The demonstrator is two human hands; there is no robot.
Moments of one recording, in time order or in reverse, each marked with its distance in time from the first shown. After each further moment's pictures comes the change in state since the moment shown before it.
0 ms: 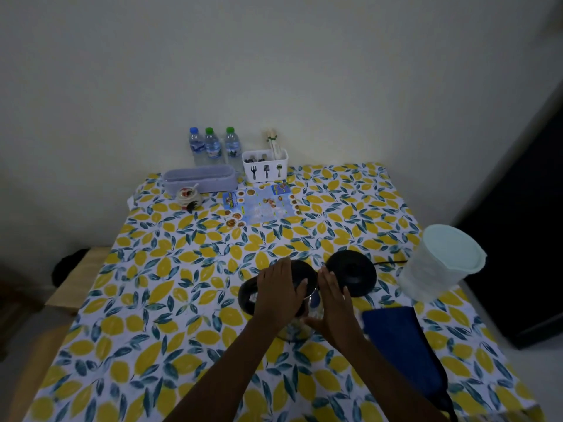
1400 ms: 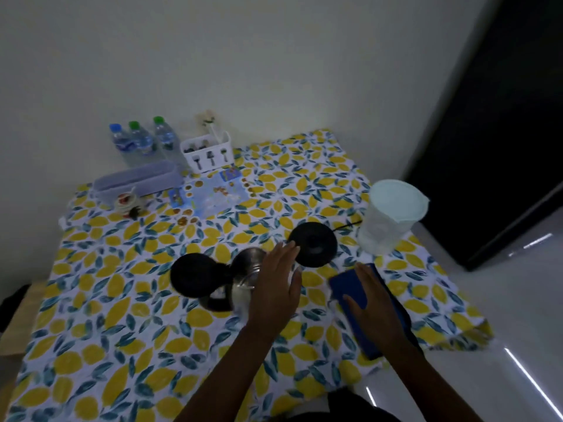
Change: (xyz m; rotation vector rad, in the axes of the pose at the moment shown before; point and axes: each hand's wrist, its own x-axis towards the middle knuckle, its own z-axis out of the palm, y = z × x) left_hand -0.022 0.067 0.012 -0.296 0.042 0.296; right_hand -0.096 0.086 -0.033 0.370 0.291 0.358
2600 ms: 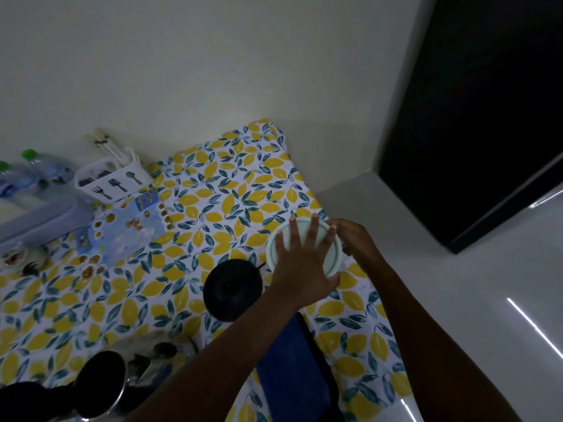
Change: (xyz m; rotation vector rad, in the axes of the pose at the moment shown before) left_hand 0.233 0.139 0.234 0.470 -0.507 0.173; right_hand 0.276 0.164 -0.148 0.679 -0.090 0.278
